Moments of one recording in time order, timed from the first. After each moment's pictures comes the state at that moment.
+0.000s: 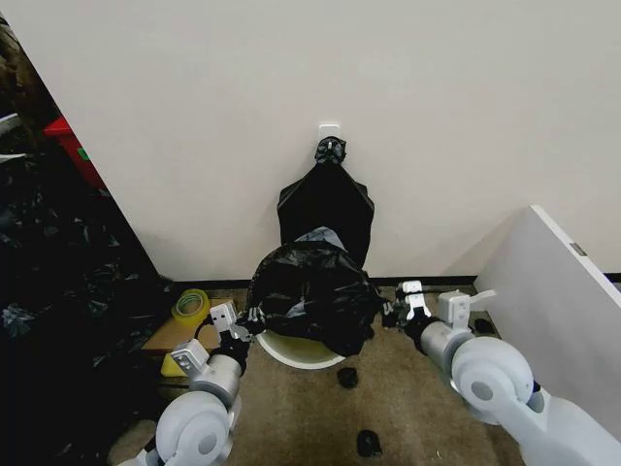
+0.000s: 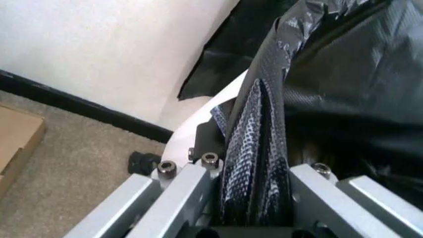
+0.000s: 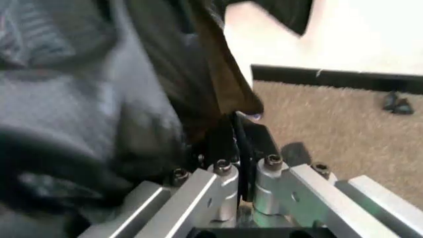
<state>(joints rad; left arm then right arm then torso) 1.35 -1.02 -0.13 -2.17 -0.97 -0.01 -0.47 -1.16 0.84 0.14 2.19 1.04 -0.61 0.43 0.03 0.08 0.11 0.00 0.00</state>
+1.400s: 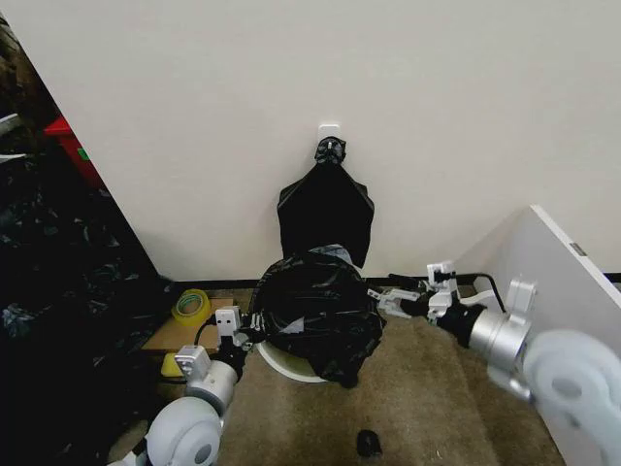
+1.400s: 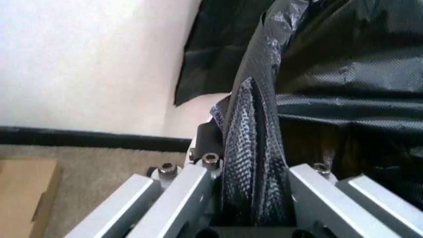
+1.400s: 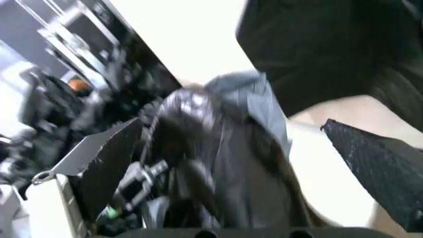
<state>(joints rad) 1.37 -0.92 -0.12 -2.16 -0.78 0.01 -0.36 -1.22 0.70 0.51 2.19 1.40 -0.52 -0.15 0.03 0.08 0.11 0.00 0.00</state>
